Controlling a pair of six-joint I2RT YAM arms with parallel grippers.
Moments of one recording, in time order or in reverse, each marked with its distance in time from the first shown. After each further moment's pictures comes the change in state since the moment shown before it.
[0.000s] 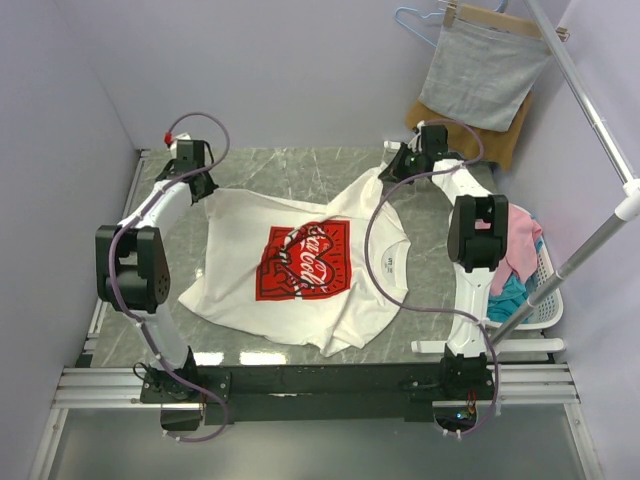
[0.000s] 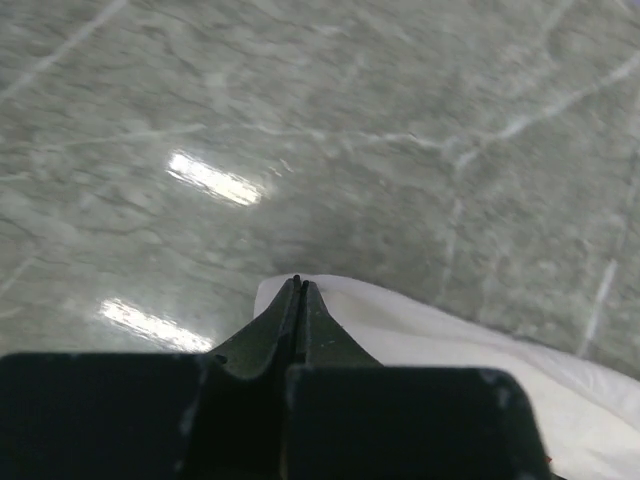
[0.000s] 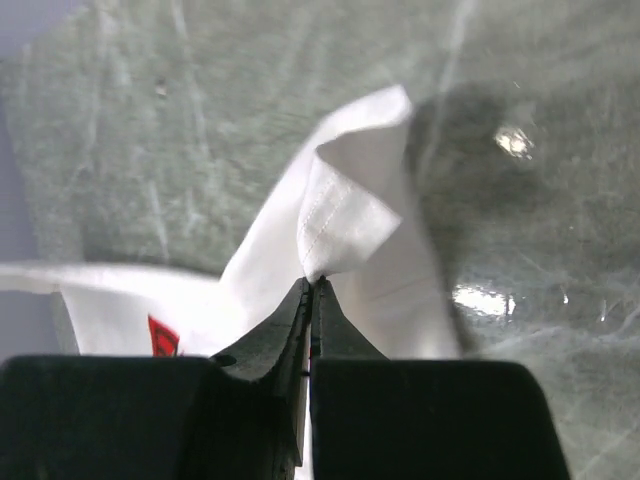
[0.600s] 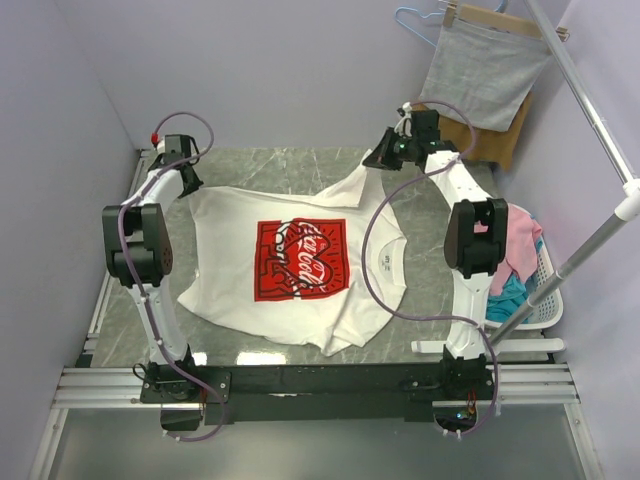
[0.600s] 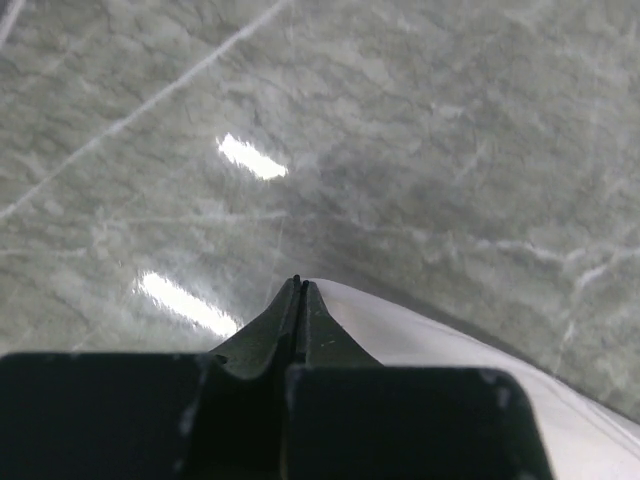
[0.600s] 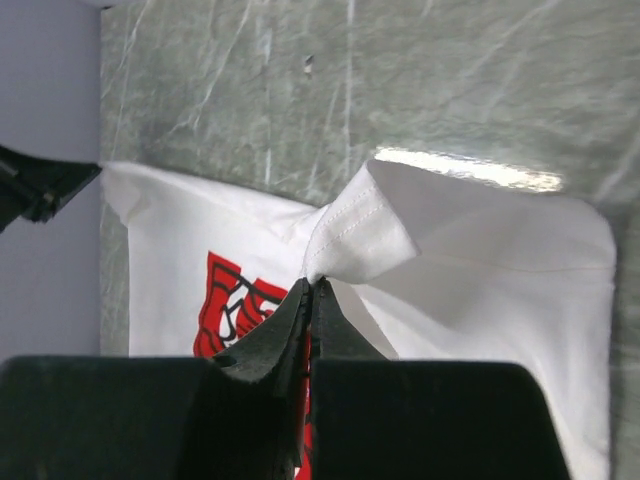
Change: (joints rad) left arm 0.128 0.237 0.199 -0.044 -0.032 0.035; right arm 0.065 -0.099 0.070 -0.037 -0.080 -0.025
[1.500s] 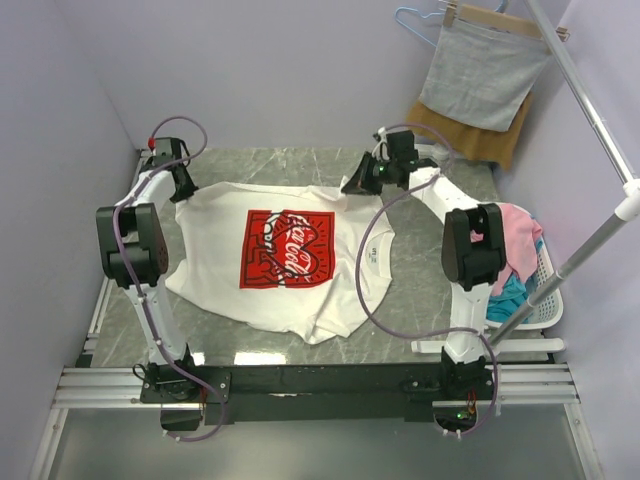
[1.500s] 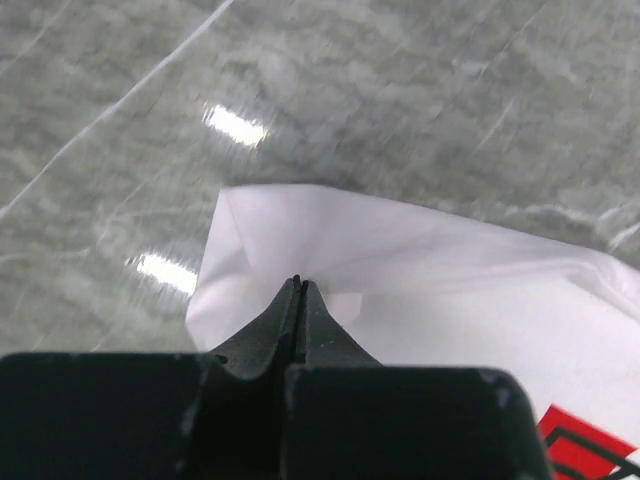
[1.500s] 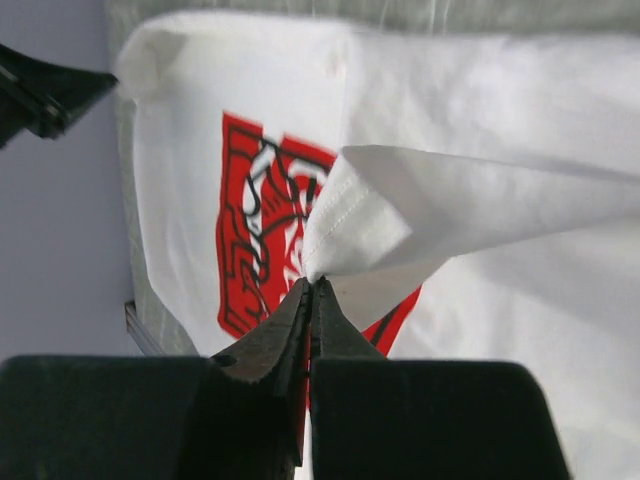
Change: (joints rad) left arm 0.052 0.029 0.028 -0.043 0.129 0.068; right arm 0.119 -0.105 -0.224 0.060 -0.035 0.091
